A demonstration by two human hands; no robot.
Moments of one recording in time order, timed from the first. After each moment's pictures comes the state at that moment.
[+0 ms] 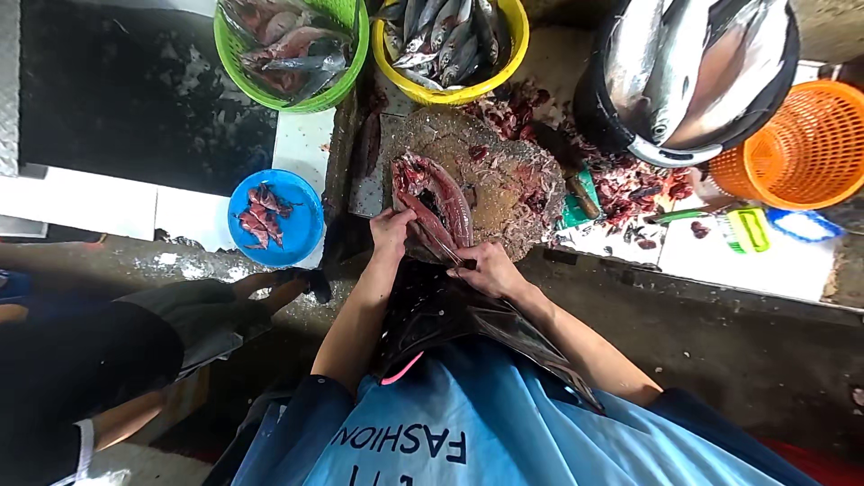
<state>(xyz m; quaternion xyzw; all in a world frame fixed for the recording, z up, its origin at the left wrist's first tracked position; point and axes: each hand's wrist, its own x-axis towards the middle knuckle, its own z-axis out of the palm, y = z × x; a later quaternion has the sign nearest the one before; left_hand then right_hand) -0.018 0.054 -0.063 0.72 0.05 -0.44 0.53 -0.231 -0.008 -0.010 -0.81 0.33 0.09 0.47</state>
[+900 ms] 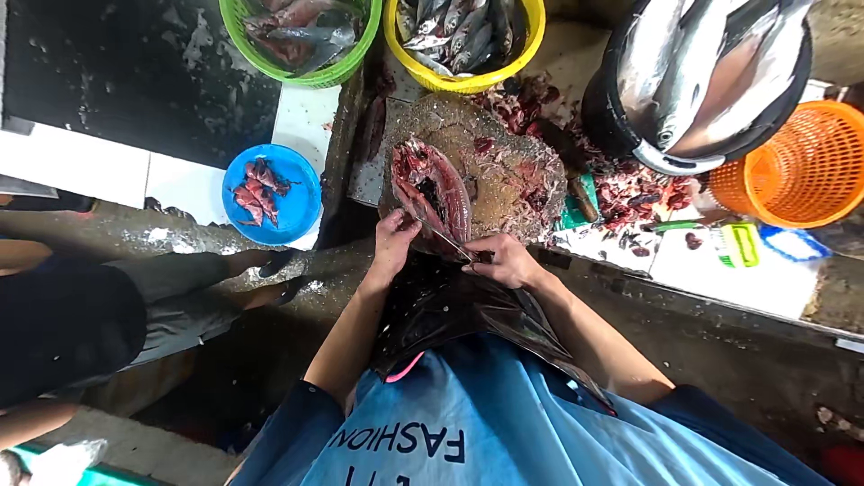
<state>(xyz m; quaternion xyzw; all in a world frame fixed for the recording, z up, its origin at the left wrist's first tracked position) -0.051 0.115 -0.057 0.64 -0.18 -0.46 0.59 -0.265 -0.039 -0.016 -0.80 0.26 0.10 0.52</state>
